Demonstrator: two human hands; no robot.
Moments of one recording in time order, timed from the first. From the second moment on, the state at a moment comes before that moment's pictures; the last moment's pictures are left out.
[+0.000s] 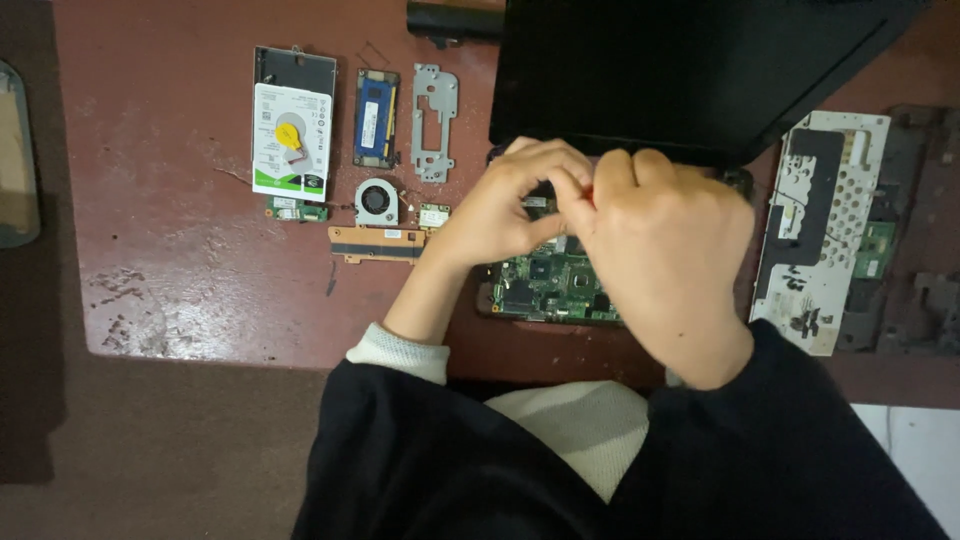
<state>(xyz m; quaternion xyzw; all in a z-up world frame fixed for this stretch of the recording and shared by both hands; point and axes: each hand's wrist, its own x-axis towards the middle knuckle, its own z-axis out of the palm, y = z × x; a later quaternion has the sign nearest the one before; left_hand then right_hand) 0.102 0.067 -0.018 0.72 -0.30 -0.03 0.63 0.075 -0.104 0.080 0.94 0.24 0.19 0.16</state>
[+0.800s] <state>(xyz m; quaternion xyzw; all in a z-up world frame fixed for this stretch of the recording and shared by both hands) 0.101 0.074 -0.009 0.72 -0.30 -0.01 0.62 0.070 -0.092 0.072 0.94 0.26 0.19 0.14</state>
